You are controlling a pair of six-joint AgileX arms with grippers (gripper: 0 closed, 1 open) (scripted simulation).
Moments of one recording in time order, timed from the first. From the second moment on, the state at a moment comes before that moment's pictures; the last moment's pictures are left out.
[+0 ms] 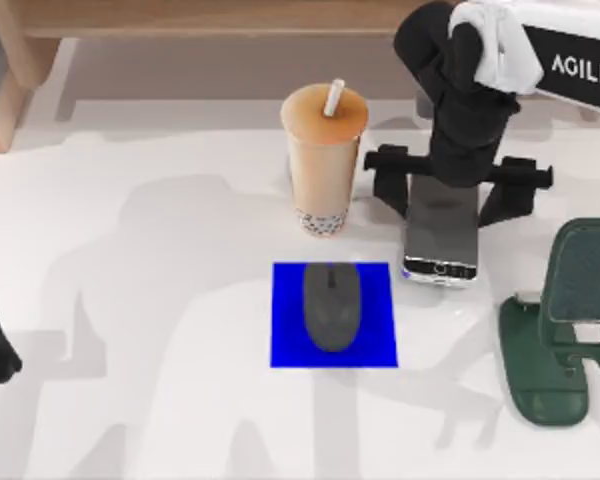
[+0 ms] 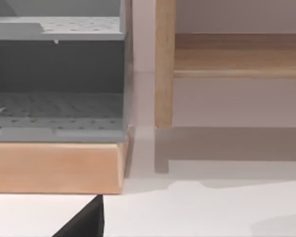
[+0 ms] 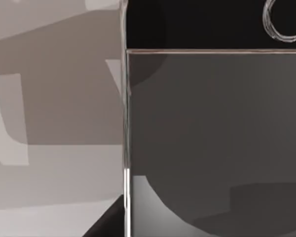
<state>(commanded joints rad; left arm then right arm) 0.00 0.00 0.00 0.00 0.00 0.00 0.42 2.30 1.83 -1.02 0.07 0.60</state>
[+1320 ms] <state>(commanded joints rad) 0.00 0.00 0.00 0.00 0.00 0.00 0.90 0.95 0.80 -0.53 0.91 0.54</state>
